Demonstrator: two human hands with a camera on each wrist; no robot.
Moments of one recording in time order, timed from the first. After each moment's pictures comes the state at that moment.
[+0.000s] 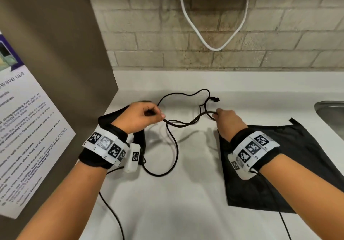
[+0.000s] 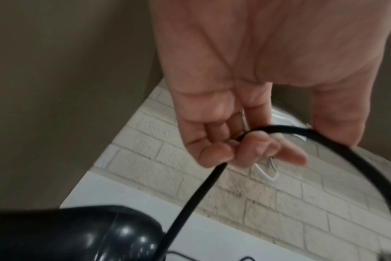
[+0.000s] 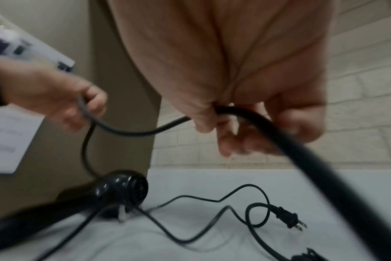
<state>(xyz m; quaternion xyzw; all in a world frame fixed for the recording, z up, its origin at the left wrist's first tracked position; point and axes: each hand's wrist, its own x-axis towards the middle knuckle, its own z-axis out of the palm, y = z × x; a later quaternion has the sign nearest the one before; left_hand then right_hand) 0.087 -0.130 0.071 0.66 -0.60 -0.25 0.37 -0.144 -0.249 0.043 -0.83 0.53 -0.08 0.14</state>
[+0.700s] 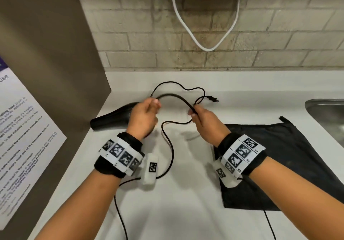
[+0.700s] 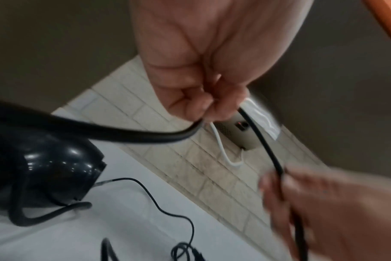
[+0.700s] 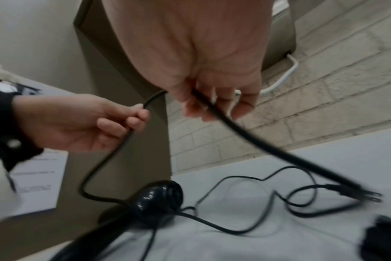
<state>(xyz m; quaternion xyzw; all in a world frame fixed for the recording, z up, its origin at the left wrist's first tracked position) 0.049 -0.155 0.055 0.65 -0.45 -0.24 0.56 -0.124 -0.234 0.035 -0.87 0.37 -0.22 0.24</state>
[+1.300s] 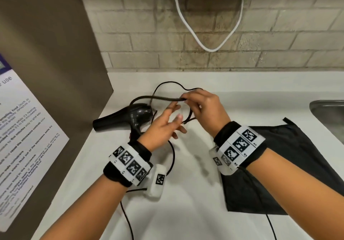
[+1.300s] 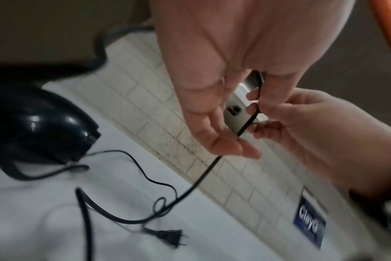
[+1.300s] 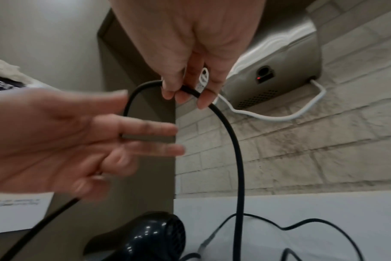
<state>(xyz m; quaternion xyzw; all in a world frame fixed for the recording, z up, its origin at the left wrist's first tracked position) 0.017 -0.146 0.049 0.57 -0.52 -0.39 0.51 -0.106 -0.236 0.073 -0.87 0.22 -0.42 0.16</state>
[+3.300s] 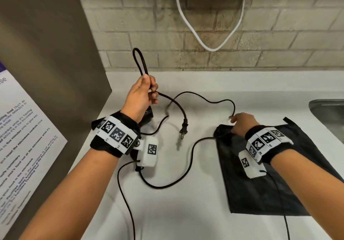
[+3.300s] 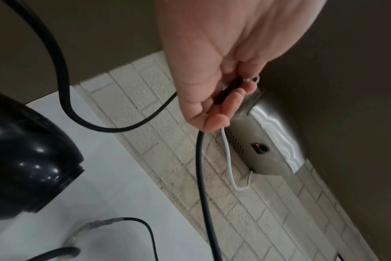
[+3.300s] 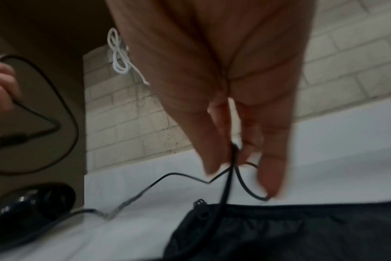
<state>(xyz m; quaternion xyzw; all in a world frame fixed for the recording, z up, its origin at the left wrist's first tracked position) 0.072 -0.175 0.096 0.50 -0.40 -0.38 0.67 -0.179 -0.301 0.022 -0.75 0.64 -0.02 0.17</state>
